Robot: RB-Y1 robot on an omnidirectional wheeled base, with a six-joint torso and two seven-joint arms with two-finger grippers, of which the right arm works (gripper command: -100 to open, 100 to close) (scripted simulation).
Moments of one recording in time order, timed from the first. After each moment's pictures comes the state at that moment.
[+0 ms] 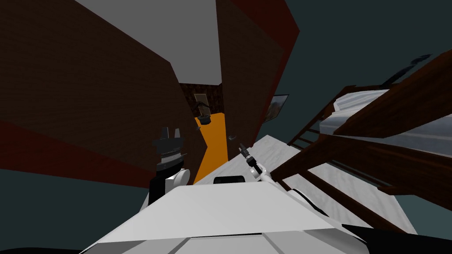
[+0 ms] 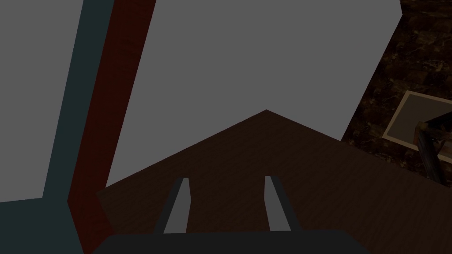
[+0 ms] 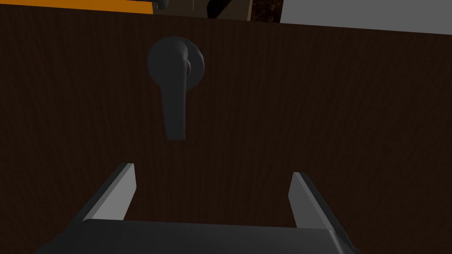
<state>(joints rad) -0.13 -0.21 0.18 -0.72 0.19 -0.91 -0.38</state>
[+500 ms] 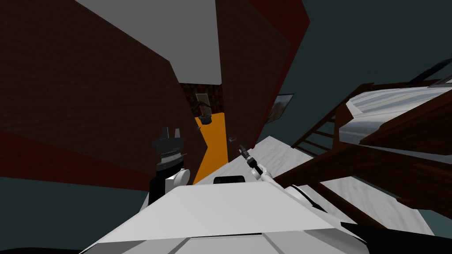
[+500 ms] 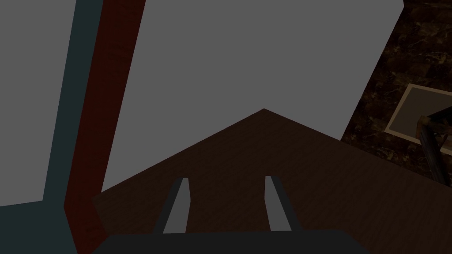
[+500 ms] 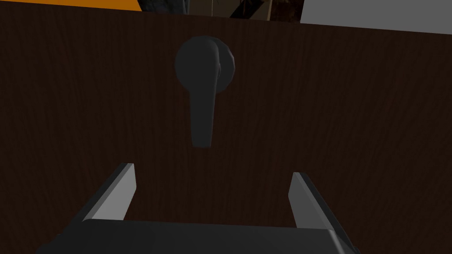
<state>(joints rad) -0.16 -0.23 0.20 -0.62 0.22 -0.94 -0.40</state>
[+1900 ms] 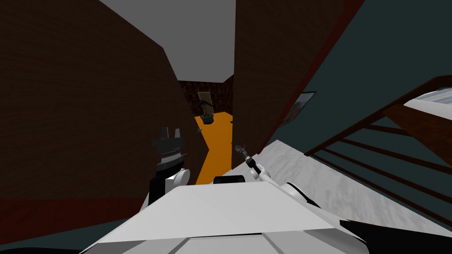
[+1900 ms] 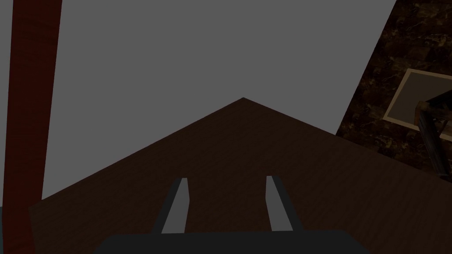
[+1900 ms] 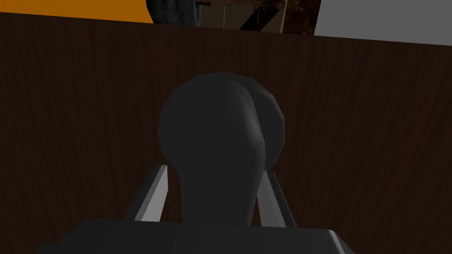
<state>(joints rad) -0.20 -0.20 0.19 -0.55 0.22 -0.93 -0.37</state>
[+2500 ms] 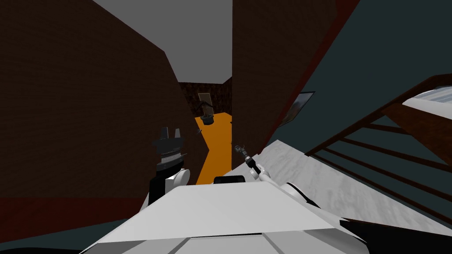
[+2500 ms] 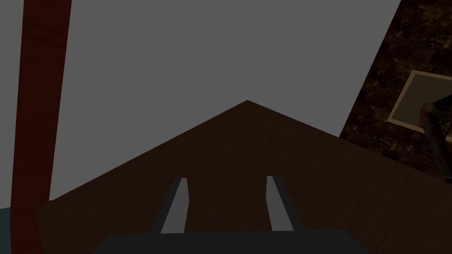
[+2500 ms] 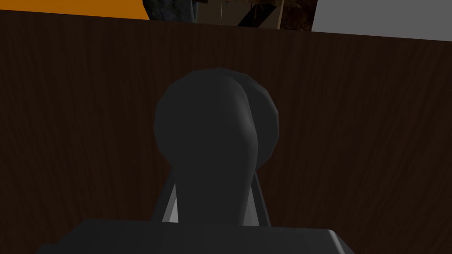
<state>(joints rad) -0.20 -0.19 0.19 -0.55 0.22 -0.92 -0.36</state>
